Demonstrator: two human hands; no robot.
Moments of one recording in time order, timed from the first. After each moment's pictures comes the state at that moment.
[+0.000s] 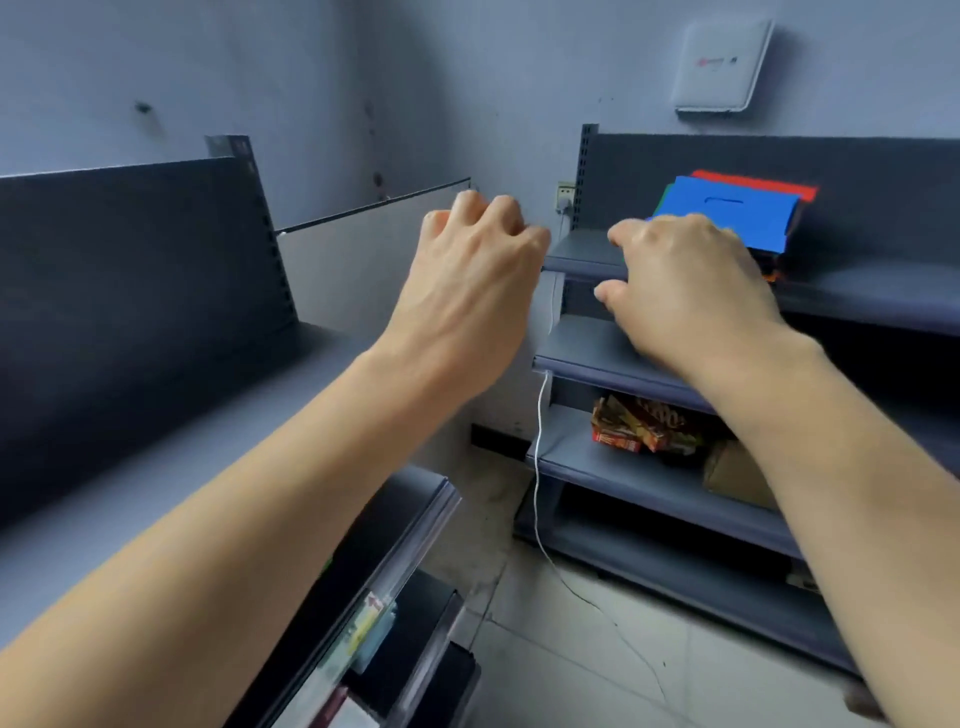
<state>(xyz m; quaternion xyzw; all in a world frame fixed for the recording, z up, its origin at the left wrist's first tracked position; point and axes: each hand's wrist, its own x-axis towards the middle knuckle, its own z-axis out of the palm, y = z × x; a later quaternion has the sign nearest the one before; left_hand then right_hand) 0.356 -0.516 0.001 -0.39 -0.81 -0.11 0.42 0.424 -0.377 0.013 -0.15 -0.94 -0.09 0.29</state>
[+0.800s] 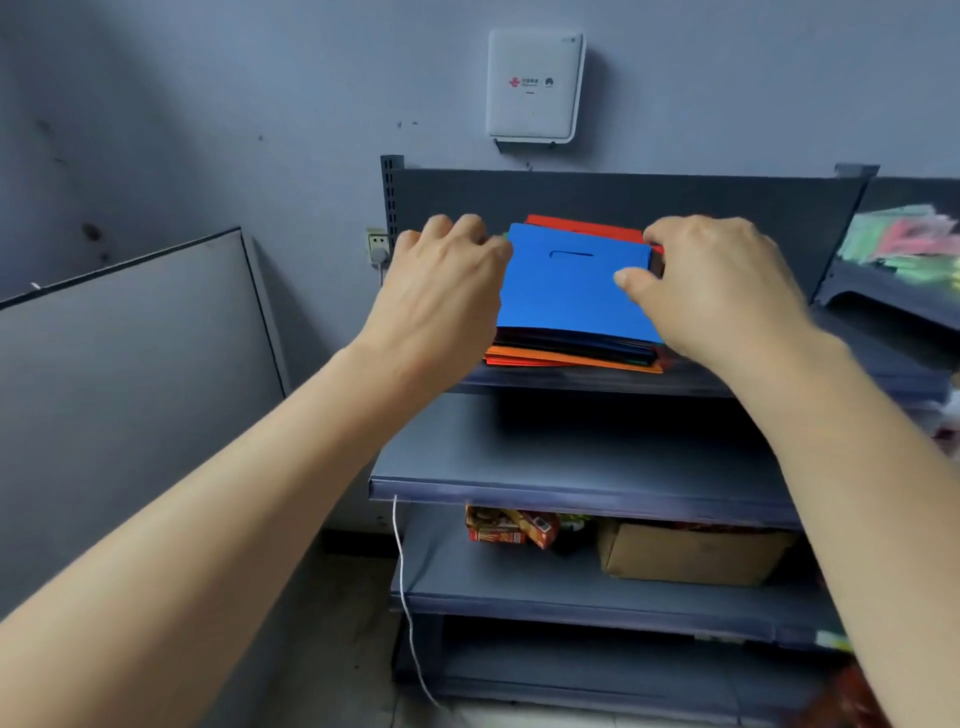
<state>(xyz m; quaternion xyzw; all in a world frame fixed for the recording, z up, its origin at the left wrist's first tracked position) 0.108 -0.183 0.010 -0.51 -0.77 -0.14 0.36 0.254 -0.063 0.030 -0.36 -0.88 -0.08 0.30</state>
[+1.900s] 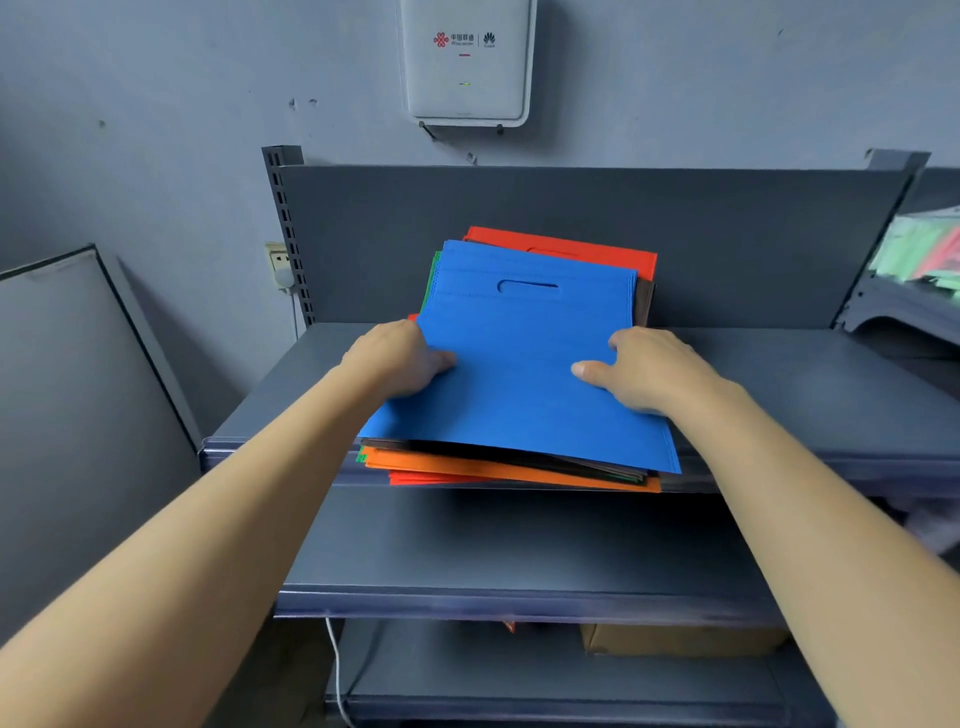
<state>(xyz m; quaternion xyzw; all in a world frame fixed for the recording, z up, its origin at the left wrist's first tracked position) -0.050 0.050 -0.045 -0.38 -0.91 -0.15 -0.05 0.147 0.166 -0.030 -0.45 -0.88 0.12 0.07</state>
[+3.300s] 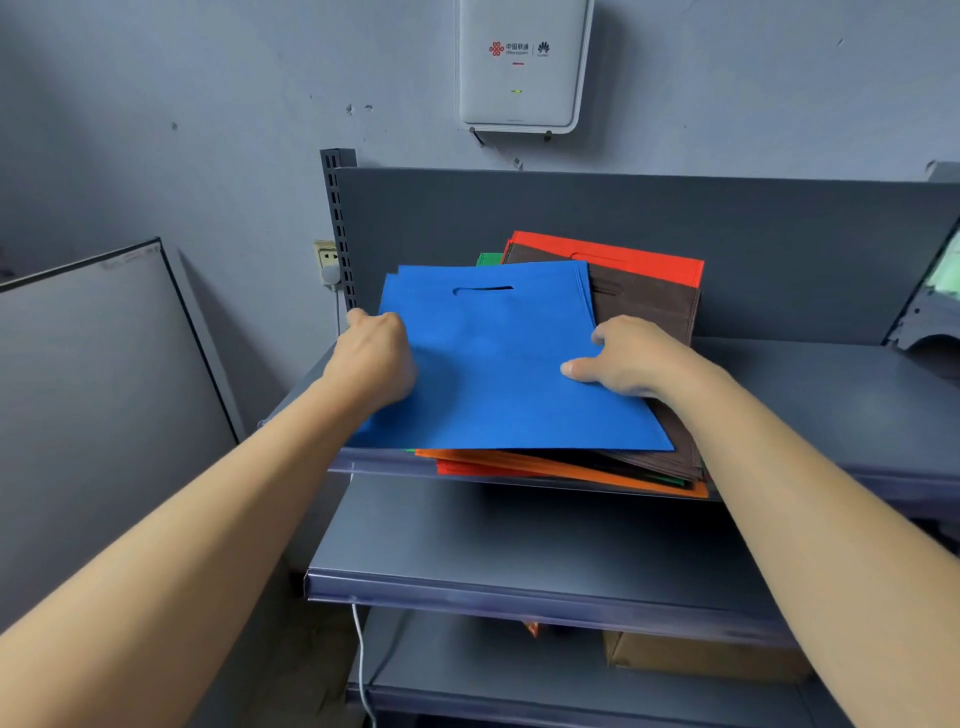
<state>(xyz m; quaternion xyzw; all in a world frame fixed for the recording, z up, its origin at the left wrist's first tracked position) -0.059 -0.010 -0.040 -0.35 -0.92 -0.18 0.04 0.104 0.149 -0.024 -0.39 -0.90 0.19 0.07</state>
